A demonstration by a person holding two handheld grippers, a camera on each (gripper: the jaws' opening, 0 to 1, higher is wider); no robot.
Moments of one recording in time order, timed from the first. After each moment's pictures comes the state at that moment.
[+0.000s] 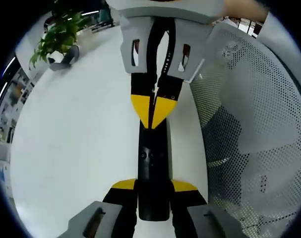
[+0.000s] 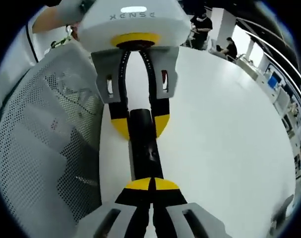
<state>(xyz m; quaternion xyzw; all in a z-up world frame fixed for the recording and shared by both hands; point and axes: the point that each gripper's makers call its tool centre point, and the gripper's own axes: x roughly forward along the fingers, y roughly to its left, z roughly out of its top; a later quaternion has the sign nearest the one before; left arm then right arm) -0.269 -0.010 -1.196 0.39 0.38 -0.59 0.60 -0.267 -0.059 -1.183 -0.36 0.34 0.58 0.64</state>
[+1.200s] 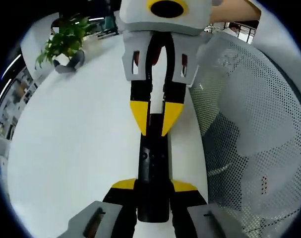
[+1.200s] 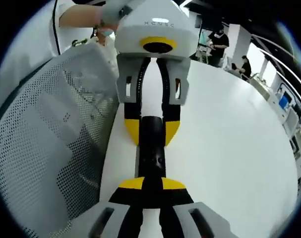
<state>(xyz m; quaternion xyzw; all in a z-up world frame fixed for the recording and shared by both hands) -0.269 -0.008 -1.195 0.35 0.36 -0.60 0.62 -0.271 -0.050 -1.183 -0.35 0.30 0.65 0.61</state>
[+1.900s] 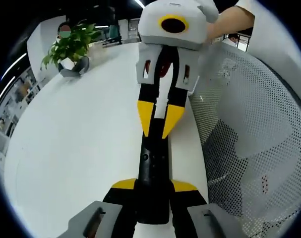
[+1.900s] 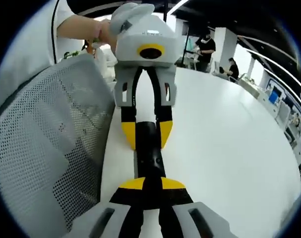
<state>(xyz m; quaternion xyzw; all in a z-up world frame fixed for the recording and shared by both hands) -0.269 -0.009 -1.195 0.31 0.33 -0.61 0.64 -0.273 -0.051 -1.182 -0.28 0.25 0.62 0.69</state>
